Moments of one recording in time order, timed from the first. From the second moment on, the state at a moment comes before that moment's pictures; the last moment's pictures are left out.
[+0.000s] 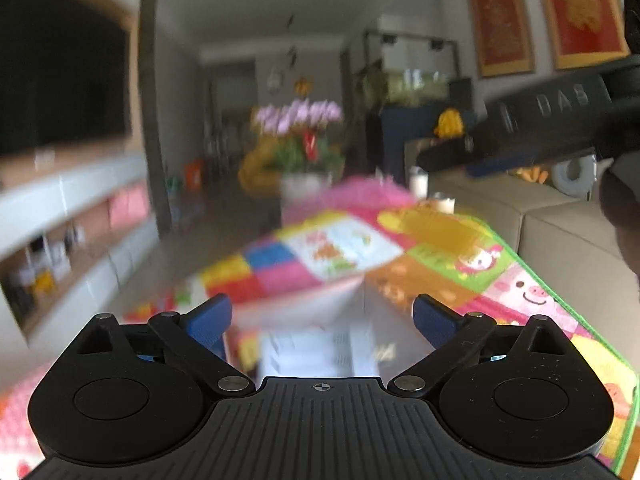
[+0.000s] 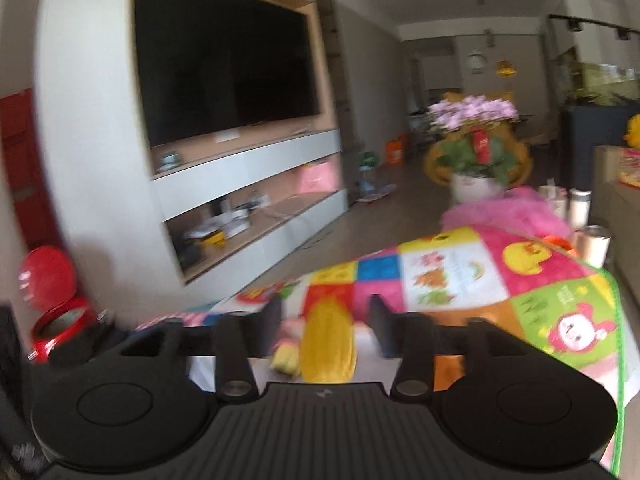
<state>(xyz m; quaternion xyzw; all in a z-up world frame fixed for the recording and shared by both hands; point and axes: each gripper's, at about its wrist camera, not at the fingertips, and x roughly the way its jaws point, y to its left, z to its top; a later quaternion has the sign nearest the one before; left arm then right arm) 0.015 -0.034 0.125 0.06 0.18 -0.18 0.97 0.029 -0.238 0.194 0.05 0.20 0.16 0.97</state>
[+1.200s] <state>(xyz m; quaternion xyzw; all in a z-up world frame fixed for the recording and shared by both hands) -0.093 0.171 0.038 -0.07 0.24 0.07 0.96 0.057 0.039 0.043 -0.25 0.29 0.28 0.88</state>
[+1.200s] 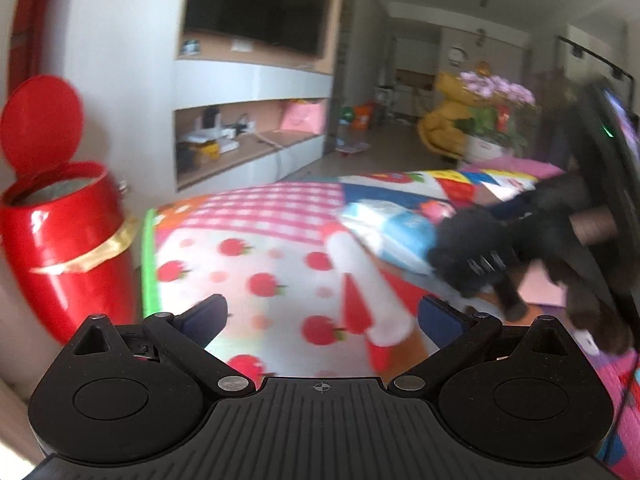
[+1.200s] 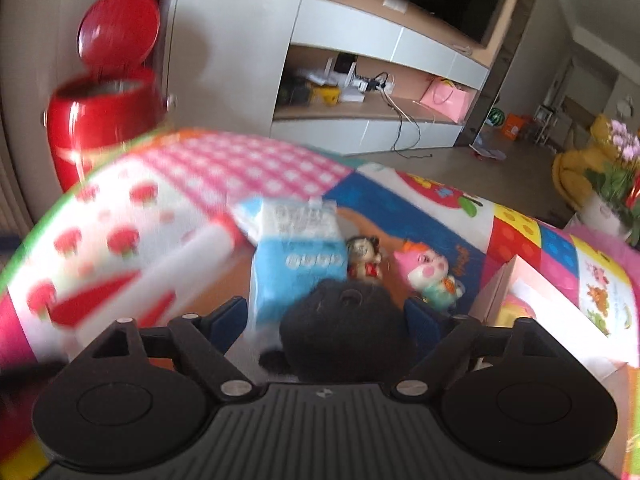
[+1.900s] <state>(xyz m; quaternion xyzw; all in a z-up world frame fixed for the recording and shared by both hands) -0.091 0.071 0.061 -0.04 0.25 -0.05 0.97 -0.057 -0.183 0.050 -0.11 0.24 0.19 0.95</state>
